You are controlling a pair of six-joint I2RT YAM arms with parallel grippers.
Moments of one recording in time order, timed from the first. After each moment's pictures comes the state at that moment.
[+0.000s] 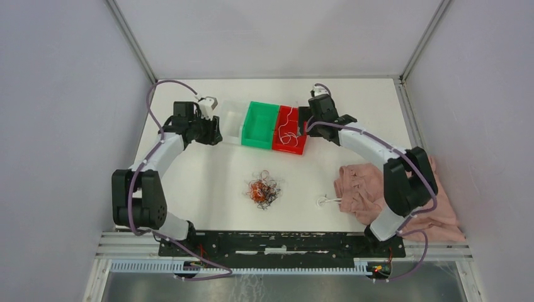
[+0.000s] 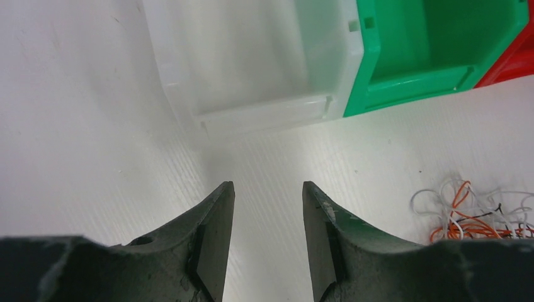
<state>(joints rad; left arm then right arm) -0.05 1.52 1.01 -0.32 0.35 0.17 0.48 1.74 1.23 -0.32 0.19 0.38</state>
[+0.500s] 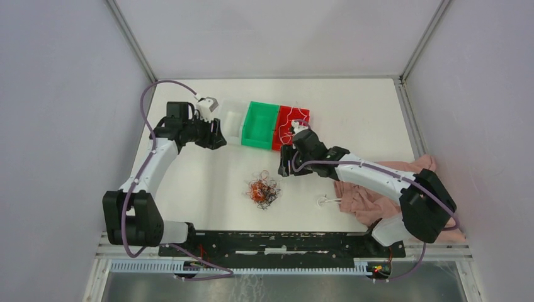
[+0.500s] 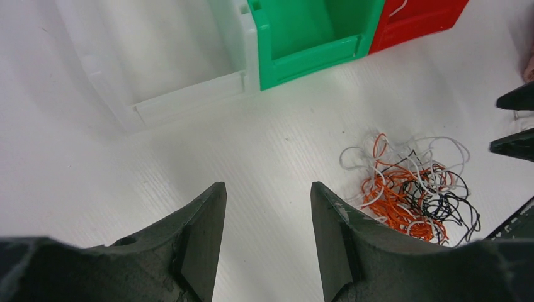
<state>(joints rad) -0.05 1.36 1.03 -0.51 0.51 0.20 0.77 1.44 0.94 -0.31 0.01 0.58</state>
